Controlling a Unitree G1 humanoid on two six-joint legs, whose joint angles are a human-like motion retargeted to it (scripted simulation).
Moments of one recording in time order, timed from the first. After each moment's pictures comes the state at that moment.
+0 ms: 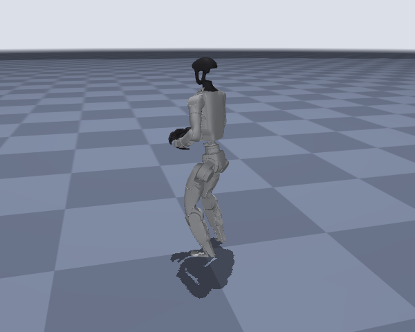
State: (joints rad) left arm 0.14 0.42 -0.54 0.05 -0.15 -0.23 -0.64; right arm -0.13 -0.34 0.59 0.15 -0.38 -0.33 0.18; waist -0.07 -0.03 -0.11; left_leg -0.44 -0.03 0.27 0.60 -0.76 0.02; right_leg -0.52 -0.24 -0.21 0.73 -0.67 0.09
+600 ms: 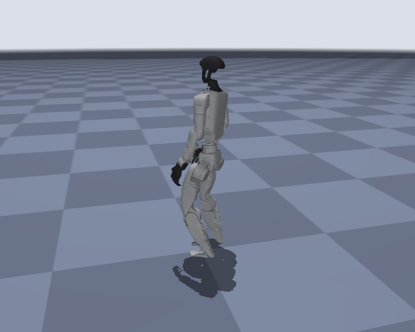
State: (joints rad) left arm 0.03 0.18 -0.28 1.14 0.14 -0.19 -0.10; right arm 0.09 -0.23 0.25 0.96 -0.25 -0.20 -0.11; waist 0.00 0.00 -0.07; left_leg -0.24 -0.02 0.16 0.62 -0.79 0.03; right_leg -0.23 -0.14 -0.20 0.56 -0.61 0.10
